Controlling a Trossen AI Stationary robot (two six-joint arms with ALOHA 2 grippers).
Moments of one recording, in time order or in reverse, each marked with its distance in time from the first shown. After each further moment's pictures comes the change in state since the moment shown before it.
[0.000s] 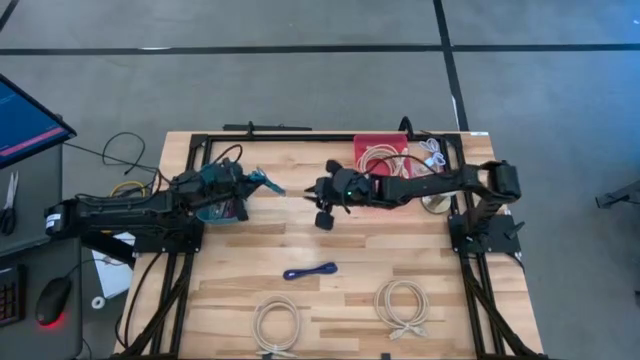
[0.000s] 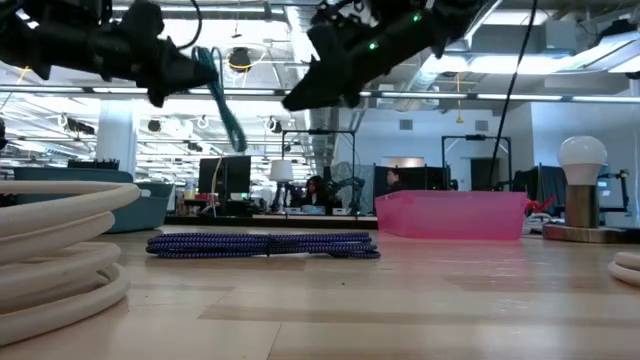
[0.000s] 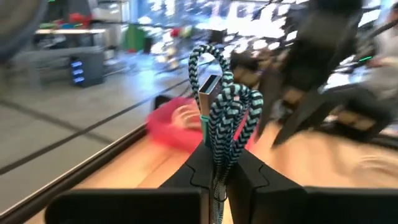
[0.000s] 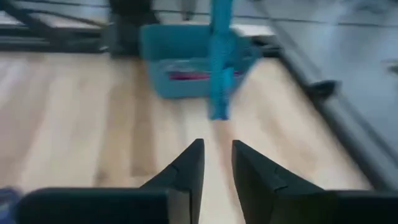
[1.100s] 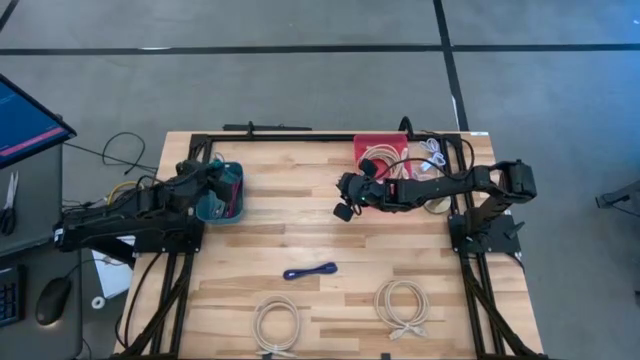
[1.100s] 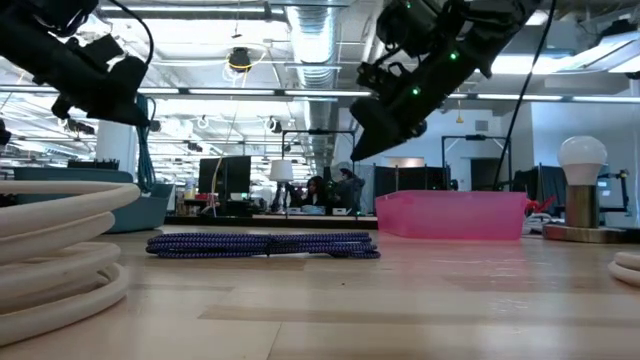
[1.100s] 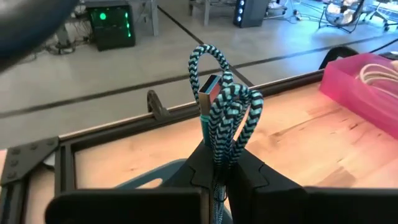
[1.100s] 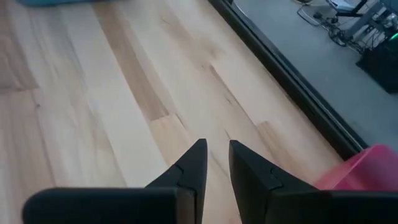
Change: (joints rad) left arm 0.000 -0.323 0.103 -0.865 -0.619 -0.330; right arm -0.037 -0.110 -0.250 -0.096 0.329 0.149
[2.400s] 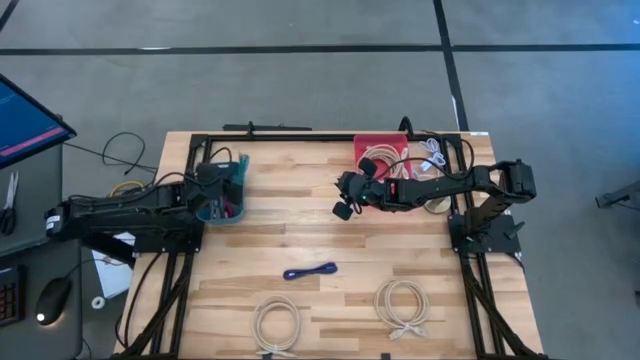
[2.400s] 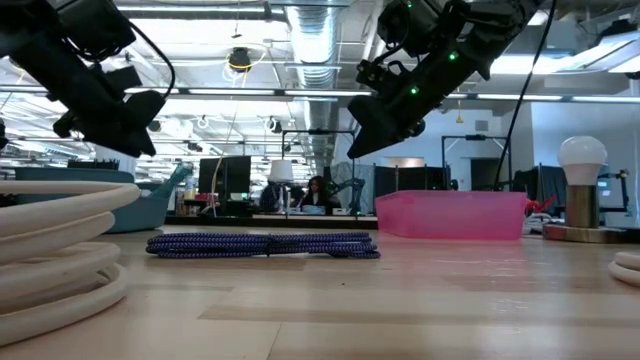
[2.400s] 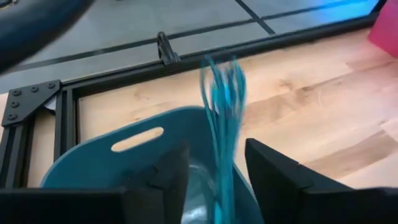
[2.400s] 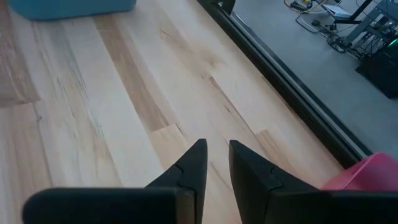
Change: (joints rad) left arm 0.000 0.289 0.011 -0.033 0.010 -0.220; right arm -0.002 0.000 -0.008 0.051 -0.004 -0.011
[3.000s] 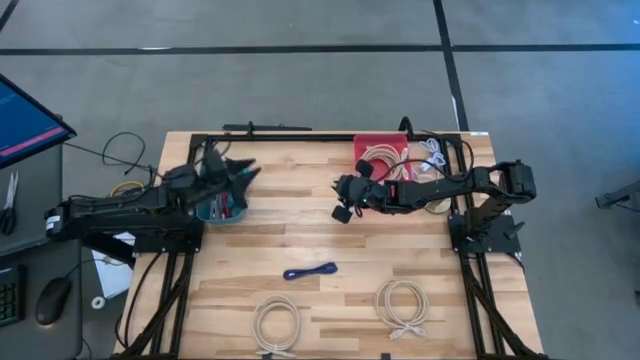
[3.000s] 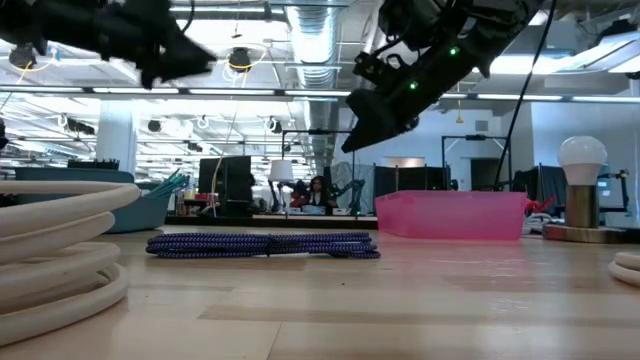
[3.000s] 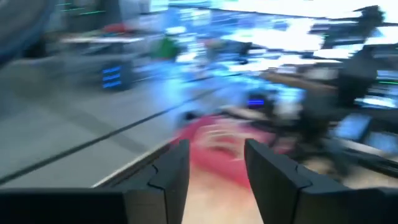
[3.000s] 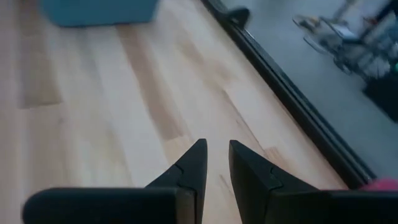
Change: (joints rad) left arm 0.000 0.000 -0.001 0.780 0.486 0.527; right arm 0.032 0.000 0.001 0.046 -0.015 -0.076
